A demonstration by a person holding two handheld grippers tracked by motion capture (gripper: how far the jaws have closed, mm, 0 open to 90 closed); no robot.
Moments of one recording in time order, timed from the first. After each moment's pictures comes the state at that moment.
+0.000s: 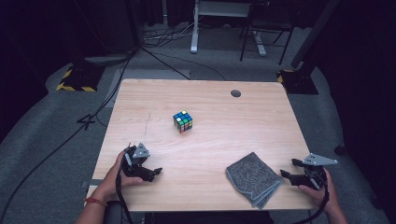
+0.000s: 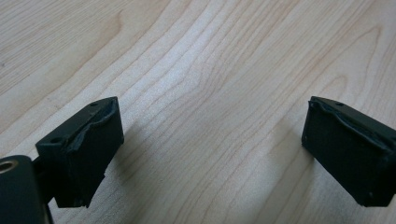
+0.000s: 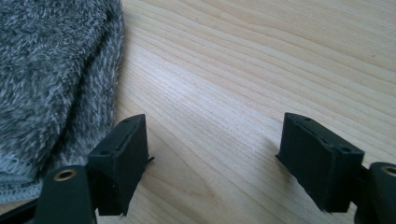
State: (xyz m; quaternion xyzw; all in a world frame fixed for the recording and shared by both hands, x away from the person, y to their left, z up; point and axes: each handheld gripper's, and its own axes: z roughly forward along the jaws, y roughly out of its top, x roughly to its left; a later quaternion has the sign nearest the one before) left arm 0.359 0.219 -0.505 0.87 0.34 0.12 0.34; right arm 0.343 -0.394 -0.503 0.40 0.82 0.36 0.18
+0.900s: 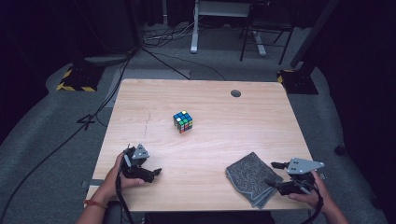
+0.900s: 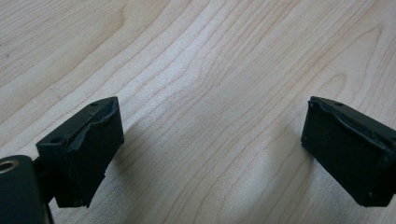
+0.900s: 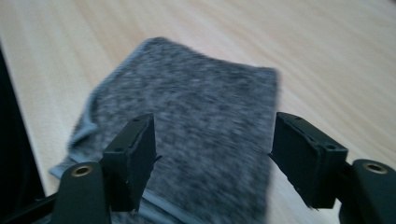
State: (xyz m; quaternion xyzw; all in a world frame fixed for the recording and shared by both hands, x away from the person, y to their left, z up) left arm 0.354 0.218 -0.504 0.86 0.35 0.13 0.34; right arm 0.315 -0.317 -0.457 0.22 0.88 0.39 0.14
